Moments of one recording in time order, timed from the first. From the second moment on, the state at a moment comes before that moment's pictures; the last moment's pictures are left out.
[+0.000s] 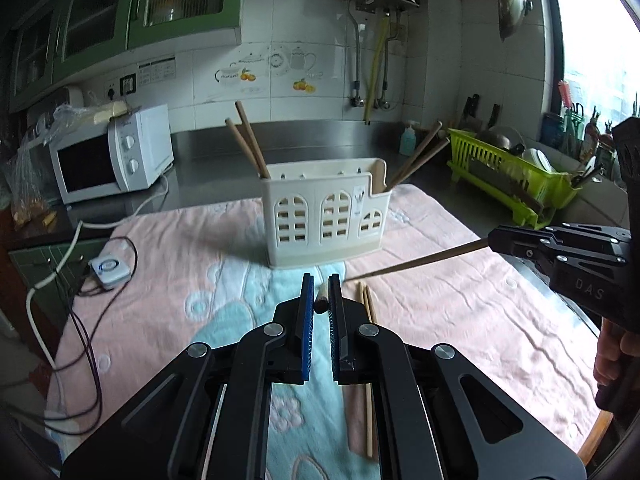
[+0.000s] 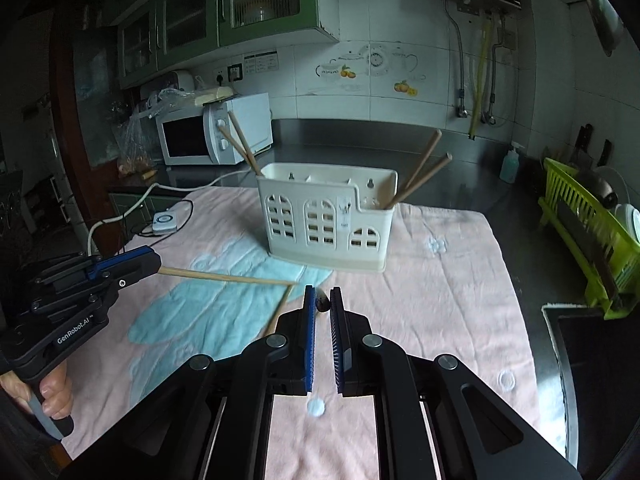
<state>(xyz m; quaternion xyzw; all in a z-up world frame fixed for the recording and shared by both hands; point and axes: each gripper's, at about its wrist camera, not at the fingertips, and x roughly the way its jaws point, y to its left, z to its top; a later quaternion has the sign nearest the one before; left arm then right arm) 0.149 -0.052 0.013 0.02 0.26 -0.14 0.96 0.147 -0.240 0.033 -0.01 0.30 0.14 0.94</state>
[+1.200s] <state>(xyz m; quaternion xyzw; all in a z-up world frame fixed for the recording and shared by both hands) 0.278 -0.088 0.198 0.02 0.13 -0.10 0.99 0.263 -0.275 0.208 -0.04 0.22 0.16 0.96</state>
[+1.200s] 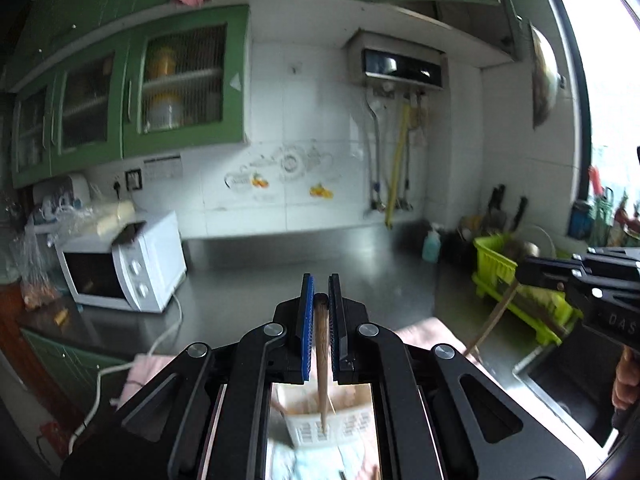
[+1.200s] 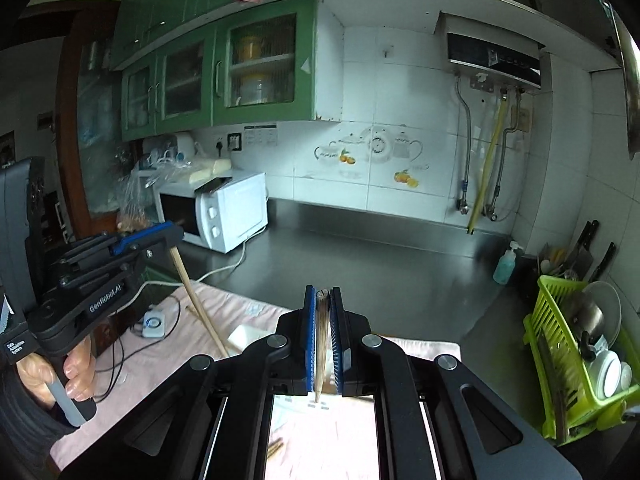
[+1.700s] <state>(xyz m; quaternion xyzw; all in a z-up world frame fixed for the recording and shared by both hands) 0.332 -0.072 0.220 -0.03 0.09 -0.07 0.99 0.322 -0.278 0.187 -0.02 0.23 0.15 0.96</state>
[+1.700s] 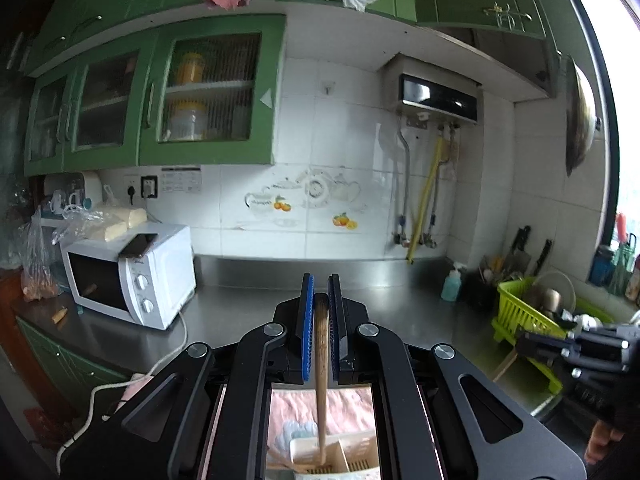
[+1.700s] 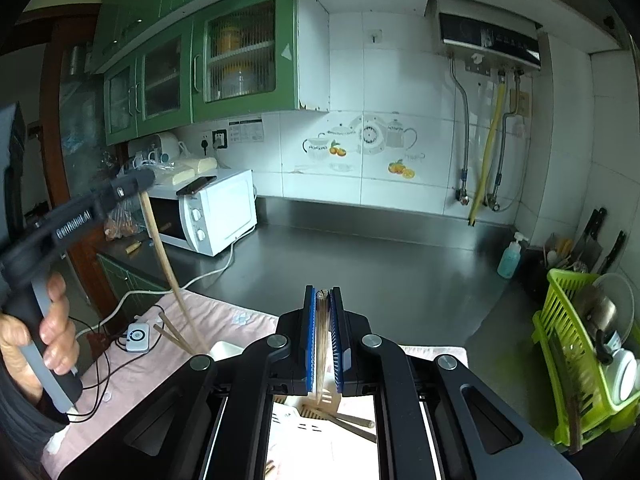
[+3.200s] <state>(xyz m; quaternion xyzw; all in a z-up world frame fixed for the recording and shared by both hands) 0.154 -0.043 0.053 -0.02 0.21 -0.06 0.98 0.135 -0.253 0.039 -0.01 0.28 0.15 0.95</state>
